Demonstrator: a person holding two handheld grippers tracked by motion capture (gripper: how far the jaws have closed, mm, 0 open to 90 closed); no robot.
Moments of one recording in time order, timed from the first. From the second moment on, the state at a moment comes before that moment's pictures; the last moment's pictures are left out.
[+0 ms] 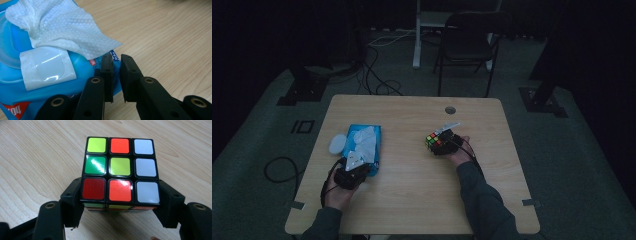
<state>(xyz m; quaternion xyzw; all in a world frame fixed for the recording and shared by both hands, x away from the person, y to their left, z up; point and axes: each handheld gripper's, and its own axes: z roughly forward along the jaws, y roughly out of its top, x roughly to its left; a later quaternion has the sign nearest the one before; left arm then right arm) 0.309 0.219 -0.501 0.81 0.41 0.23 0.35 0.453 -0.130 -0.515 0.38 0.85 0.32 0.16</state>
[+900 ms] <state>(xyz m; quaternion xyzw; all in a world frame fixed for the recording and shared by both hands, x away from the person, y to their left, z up) 0.295 0.244 -0.496 0.81 0.43 0.24 0.32 0.383 -0.129 -0.510 0.33 0.87 0.33 0.16</state>
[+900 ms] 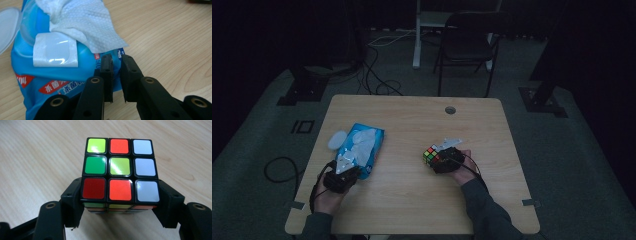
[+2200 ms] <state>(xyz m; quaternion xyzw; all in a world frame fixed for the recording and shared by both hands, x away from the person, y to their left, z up) 0.373 0.252 -0.477 0.79 0.46 0.25 0.33 0.370 -0.132 -0.513 0.34 0.86 0.34 0.15</state>
